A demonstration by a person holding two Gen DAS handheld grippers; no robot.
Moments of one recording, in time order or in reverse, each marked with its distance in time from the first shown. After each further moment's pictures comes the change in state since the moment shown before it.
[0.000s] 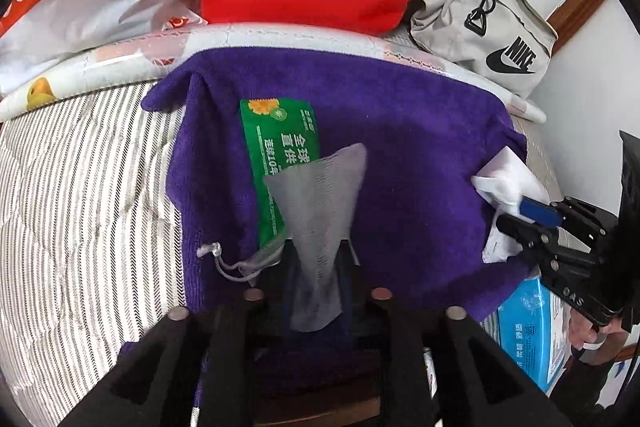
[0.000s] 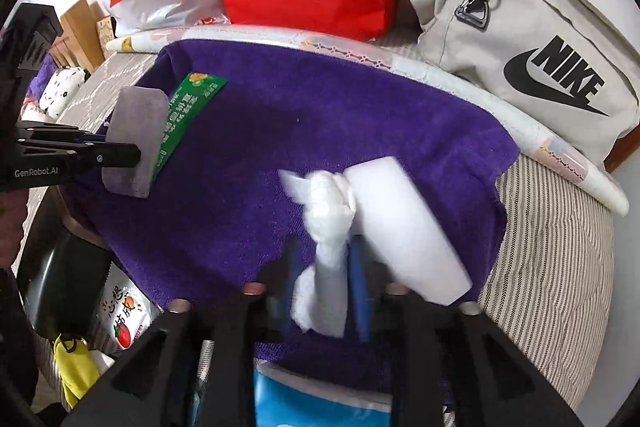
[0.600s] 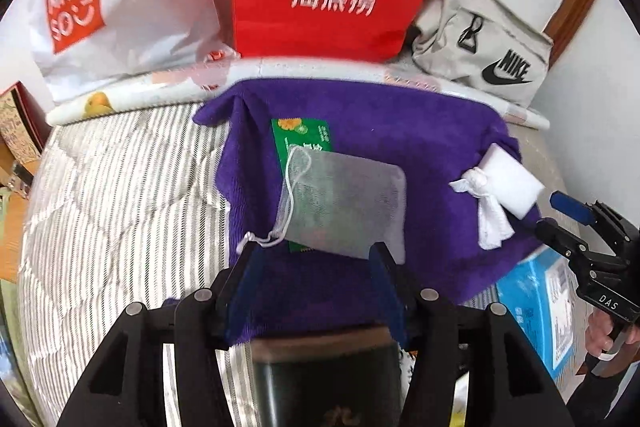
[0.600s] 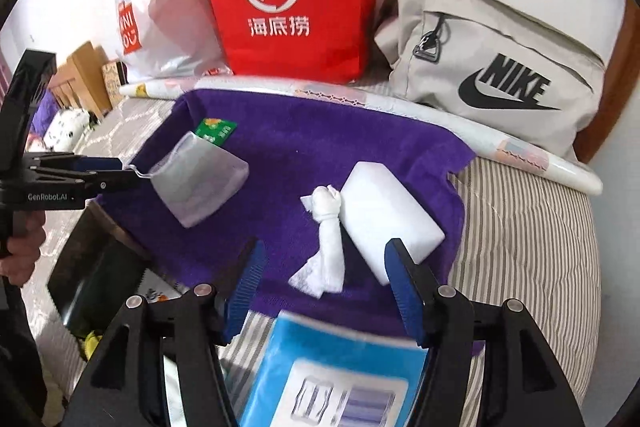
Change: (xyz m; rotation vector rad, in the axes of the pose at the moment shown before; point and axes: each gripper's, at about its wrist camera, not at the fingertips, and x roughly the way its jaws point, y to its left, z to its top) left arm -0.052 -0.010 -0.028 0.007 -0.121 0.105; right arm -0.059 -0.004 -0.026 0.085 -0.155 -0.003
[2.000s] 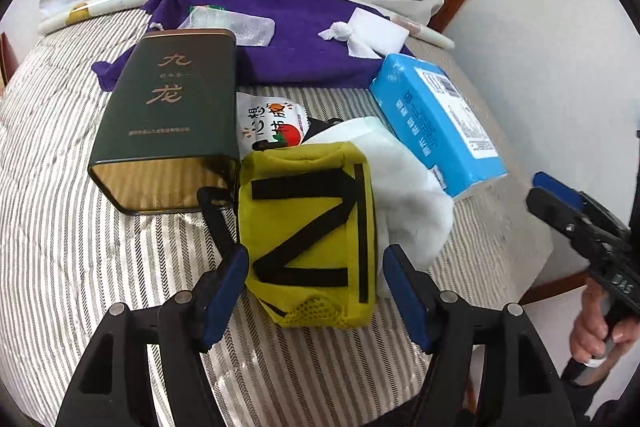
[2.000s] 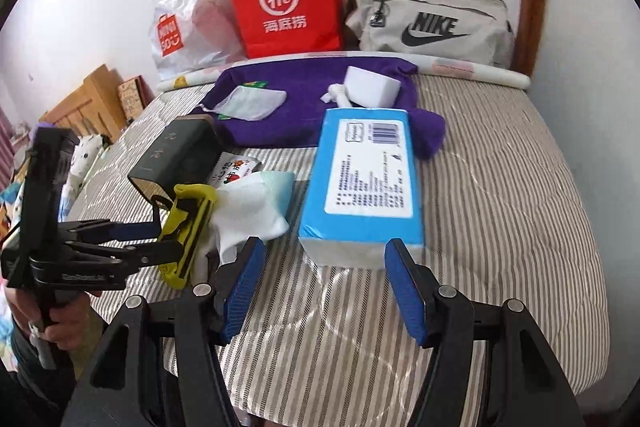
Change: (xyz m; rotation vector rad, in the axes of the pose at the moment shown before) left arm -0.048 -0.065 -0.192 0.069 0.029 -0.196; right arm -0.131 0.041 -0.174 0.170 -0.087 -0.027
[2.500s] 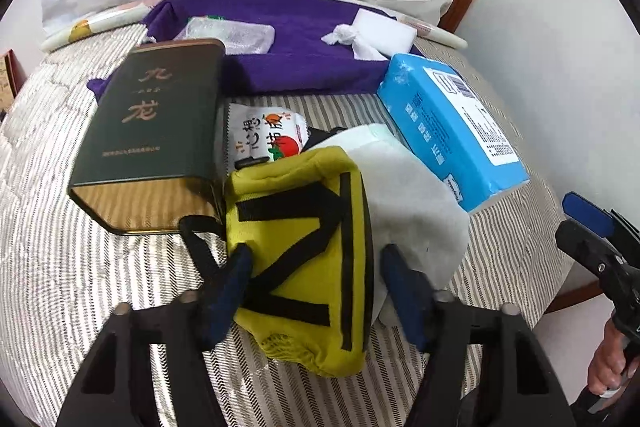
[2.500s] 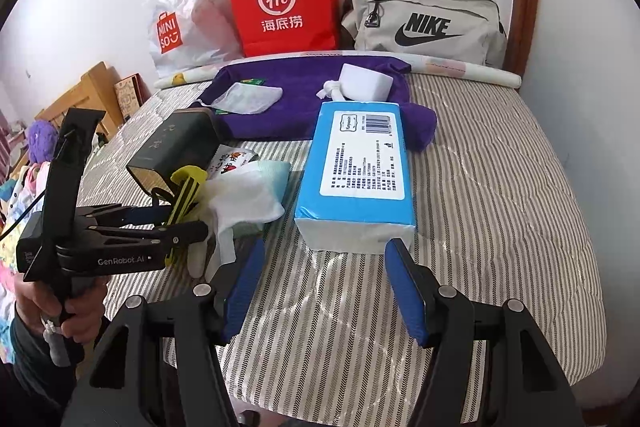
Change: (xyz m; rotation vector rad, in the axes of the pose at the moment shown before) left arm 0.014 -0.013 0.004 0.017 -0.042 0.091; right arm -0.007 0.001 -0.013 -0.021 -0.009 -0.017
